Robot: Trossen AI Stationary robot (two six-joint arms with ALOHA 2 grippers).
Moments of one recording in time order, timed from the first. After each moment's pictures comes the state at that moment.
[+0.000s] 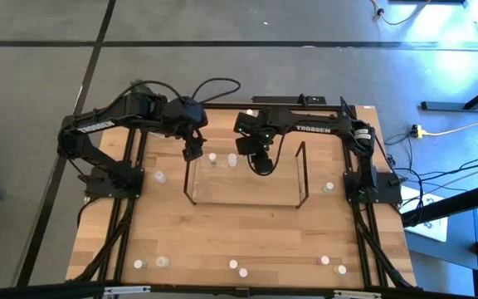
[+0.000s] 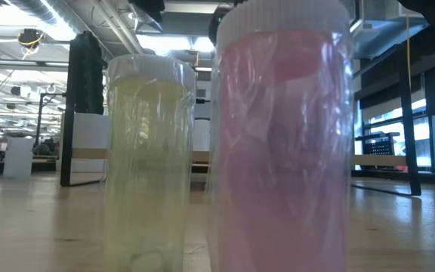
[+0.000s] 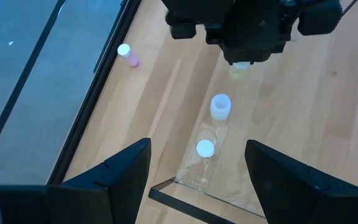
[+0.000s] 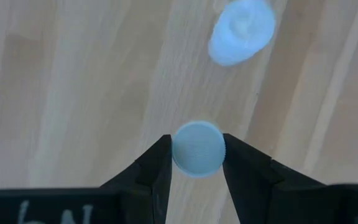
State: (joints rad) left arm 0.13 1.41 1.74 -1.30 -0.25 -0.13; right arm -0.23 2.00 1.76 -1.09 -0.20 -0.45
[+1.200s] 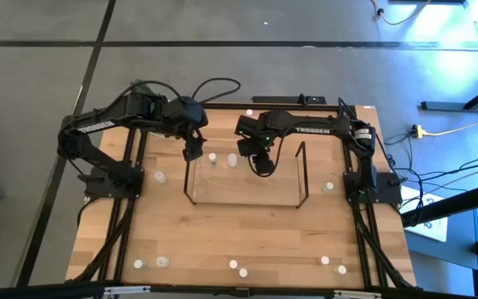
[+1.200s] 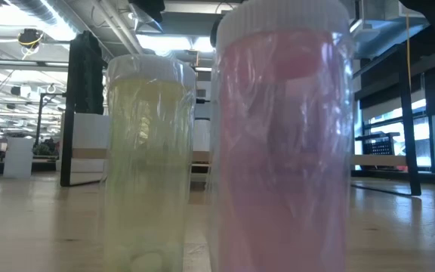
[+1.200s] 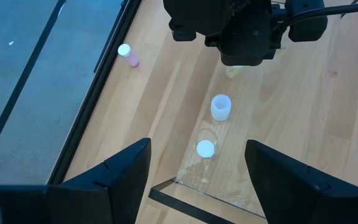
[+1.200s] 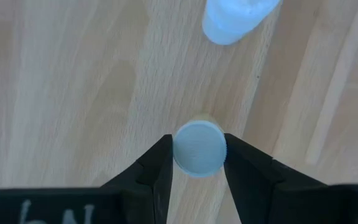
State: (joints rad) left arm 0.13 1.41 1.74 -1.30 -0.25 -0.13; right arm -0.23 1.99 1.69 -1.04 -0.16 -0.45
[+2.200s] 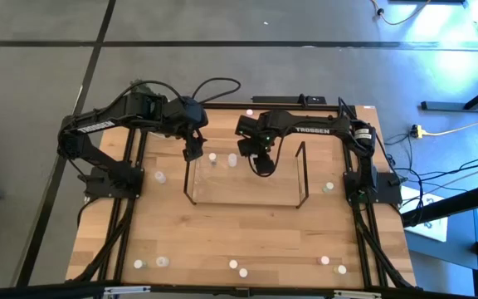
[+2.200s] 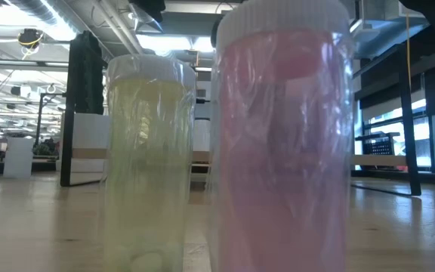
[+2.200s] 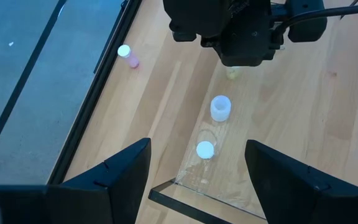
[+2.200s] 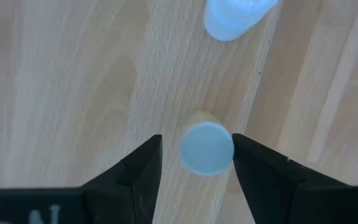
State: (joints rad) left arm 0.13 1.42 1.74 -1.29 -0.25 -0.13; right arm -0.24 1.99 1.69 -1.05 -0.16 -0.45
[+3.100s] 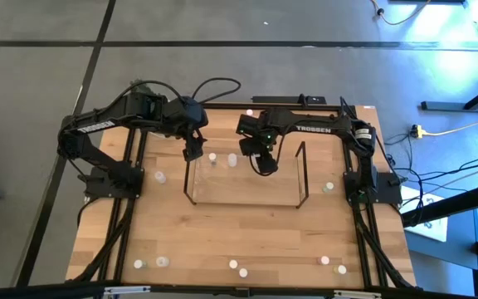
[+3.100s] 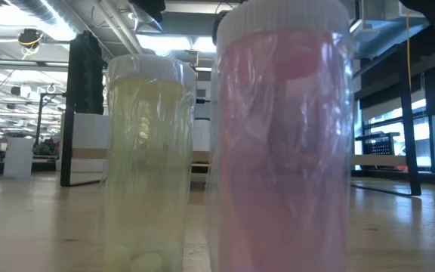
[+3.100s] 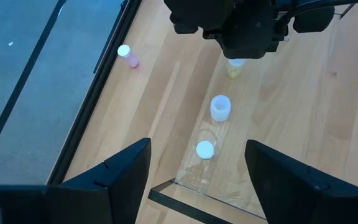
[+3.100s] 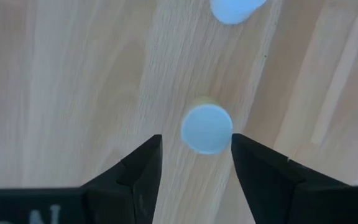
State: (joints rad) left arm 0.13 1.42 1.74 -1.29 -0.25 -0.13; right arm -0.24 1.99 1.74 -1.15 -0.16 -0.45
